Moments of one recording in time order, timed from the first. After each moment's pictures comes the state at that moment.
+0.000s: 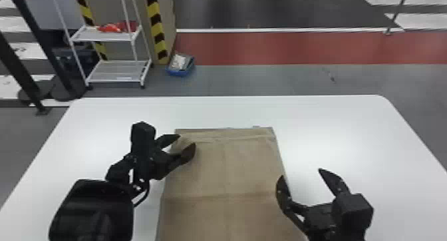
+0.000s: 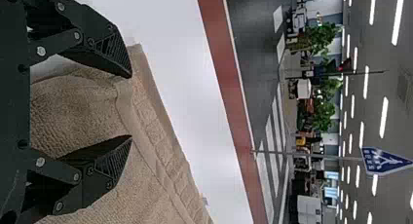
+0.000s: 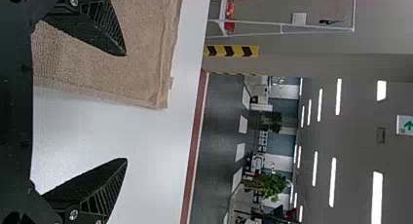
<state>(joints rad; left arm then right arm) -0.10 0.00 0.10 -1.38 -0.25 0.20 -0.60 0.48 -0.11 0.18 -1.95 0.07 0.08 -0.04</state>
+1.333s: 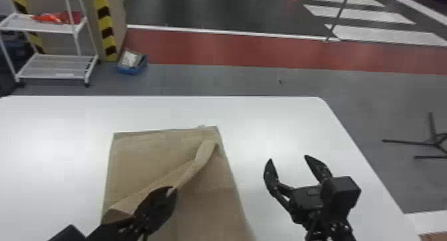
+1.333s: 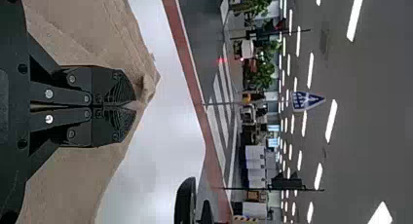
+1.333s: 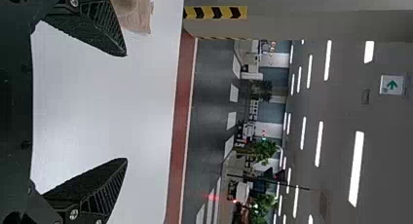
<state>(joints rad) 0.66 0.00 -0.11 -2.16 -0.20 0.03 -0.57 0.50 -0.15 0.01 -2.03 -0.04 0.08 -0.05</state>
